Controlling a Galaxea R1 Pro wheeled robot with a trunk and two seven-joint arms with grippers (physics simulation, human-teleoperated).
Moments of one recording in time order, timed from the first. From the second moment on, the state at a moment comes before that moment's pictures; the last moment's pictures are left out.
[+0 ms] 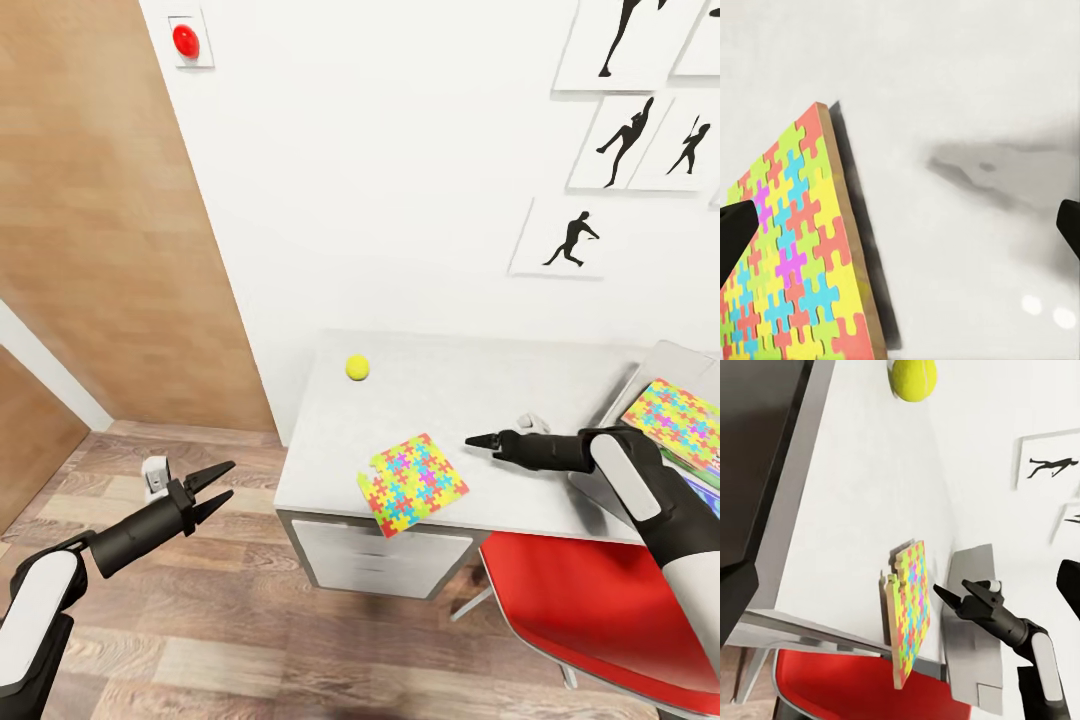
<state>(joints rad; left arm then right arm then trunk) -0.32 0.20 0.26 -1.46 1.23 1.00 -0.31 -0.81 -0.41 0.15 -1.08 -0.79 1.05 0.39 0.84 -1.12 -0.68</state>
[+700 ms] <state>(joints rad) -0.32 0.20 0.26 -1.44 1.22 0.99 -0.31 -0.79 -0.44 0.17 -1.09 -0.79 1.05 0.51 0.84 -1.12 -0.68</state>
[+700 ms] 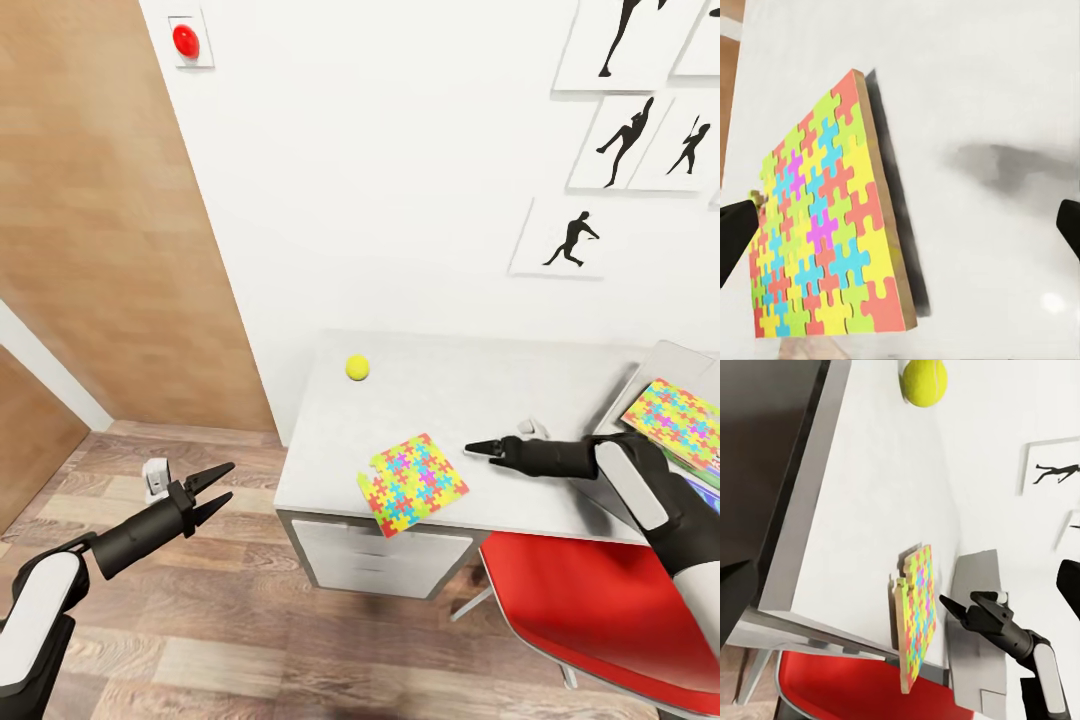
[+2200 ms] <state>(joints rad) -0.33 0.20 0.26 -1.42 1.23 0.97 -0.31 -0.78 -0.52 0.34 -1.09 -0.78 1.05 0.71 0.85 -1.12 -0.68</state>
